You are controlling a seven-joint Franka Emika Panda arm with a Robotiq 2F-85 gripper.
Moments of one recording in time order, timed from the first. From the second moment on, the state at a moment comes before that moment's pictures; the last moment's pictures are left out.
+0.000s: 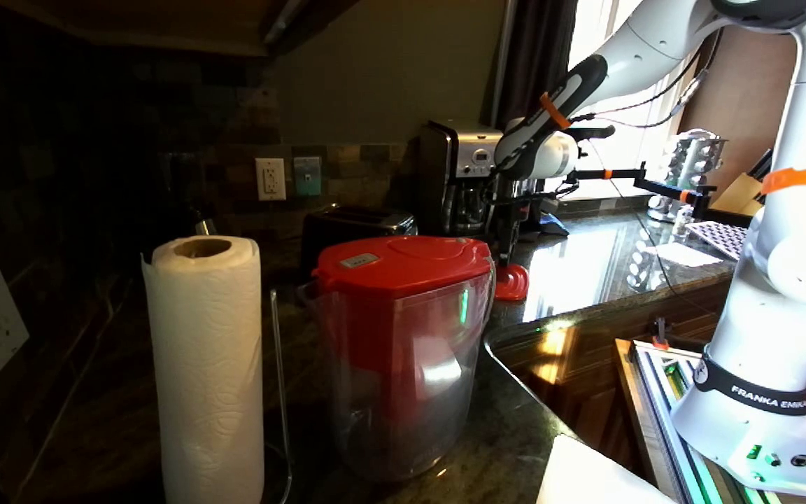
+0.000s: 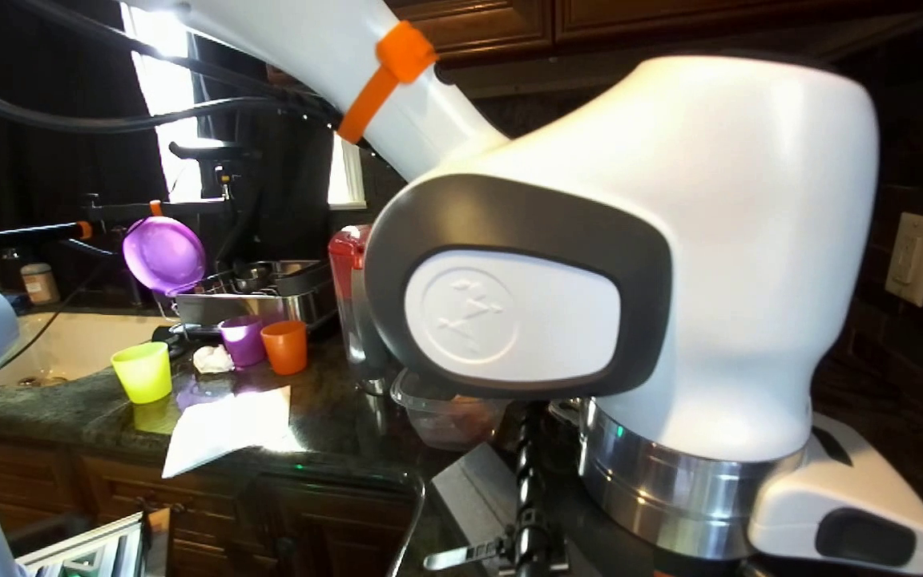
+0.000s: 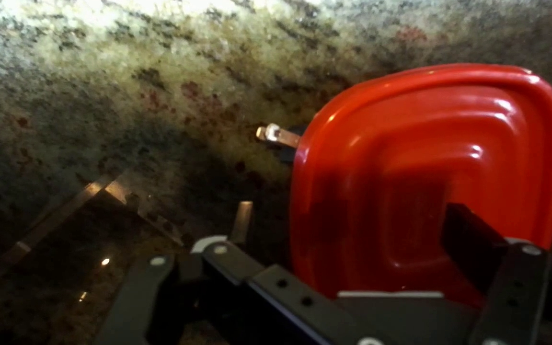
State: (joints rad) arm -0.32 0.08 -0.34 -2.37 0.10 2.40 -0.70
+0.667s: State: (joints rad) arm -0.33 0.14 -0.33 -2.35 0.11 2.40 -0.70
